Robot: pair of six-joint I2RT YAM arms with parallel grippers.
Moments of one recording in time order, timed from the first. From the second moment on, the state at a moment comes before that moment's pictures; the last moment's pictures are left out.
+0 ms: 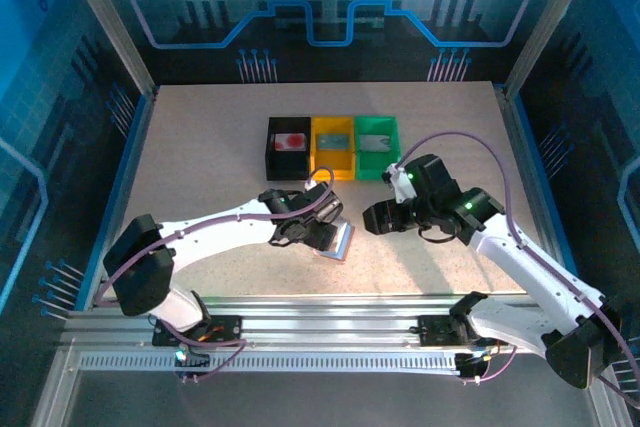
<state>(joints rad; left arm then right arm) -0.91 1.55 1.09 -0.78 -0.23 -0.52 0.57 1.05 0.96 -0.83 -0.30 0.34</state>
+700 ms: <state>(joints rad) -0.87 1.57 1.06 -0.74 -0.18 -0.51 0.57 1.05 0.90 -0.80 -0.32 0.36</state>
